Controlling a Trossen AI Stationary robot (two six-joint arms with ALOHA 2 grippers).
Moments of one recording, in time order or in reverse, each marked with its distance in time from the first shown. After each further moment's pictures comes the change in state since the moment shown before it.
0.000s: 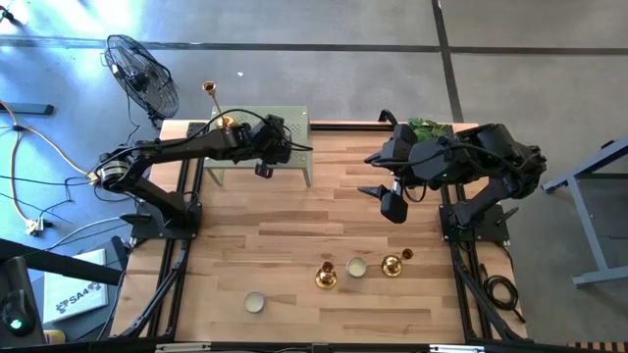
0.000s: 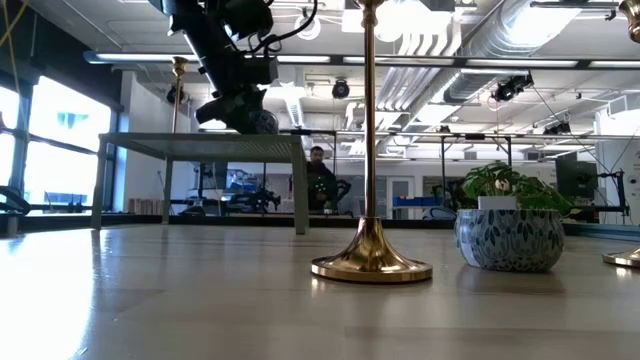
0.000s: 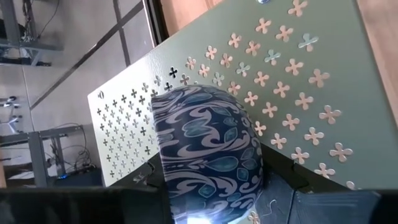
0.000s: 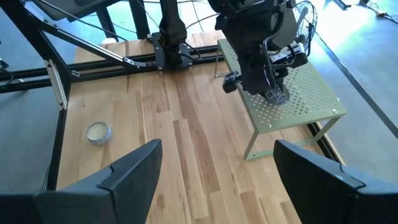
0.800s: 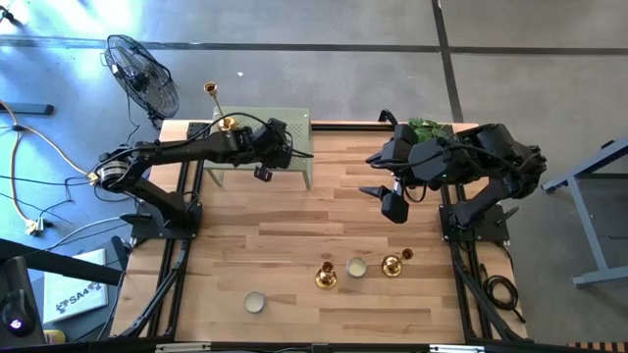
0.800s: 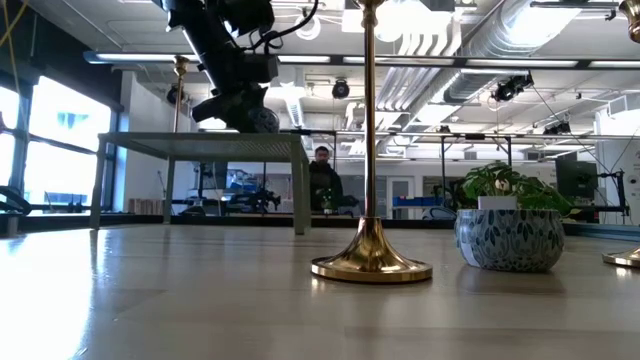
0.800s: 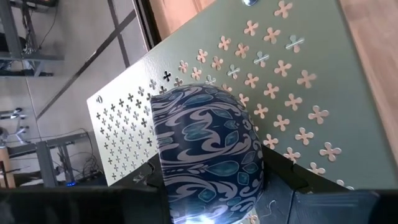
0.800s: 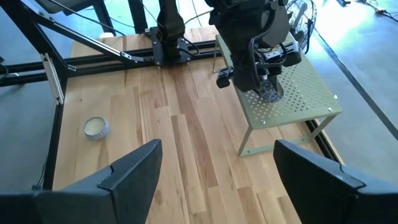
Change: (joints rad) left arm -0.047 0.000 -0.001 -0.019 -0.021 0.028; right arm 0.000 -0.001 0.000 -0.022 0.001 0.000
